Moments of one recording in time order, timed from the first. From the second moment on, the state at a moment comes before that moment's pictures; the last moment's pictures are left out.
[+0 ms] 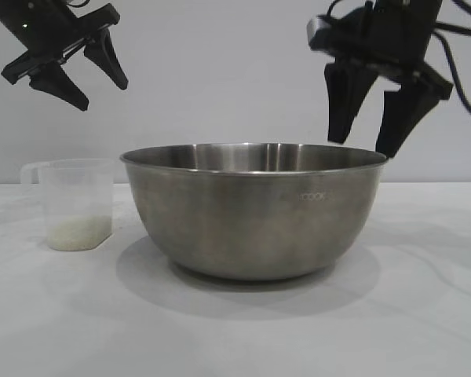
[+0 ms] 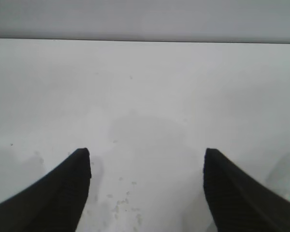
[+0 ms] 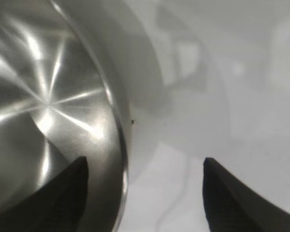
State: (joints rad) left arm -0.05 2.03 -1.57 -0.87 0.57 0.61; right arm 0.24 1.95 -1.64 0.23 1.22 -0.21
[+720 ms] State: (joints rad) left arm -0.05 2.03 -1.57 -0.87 0.57 0.61; right arm 0.05 1.61 -1.38 0.14 1.23 -0.15
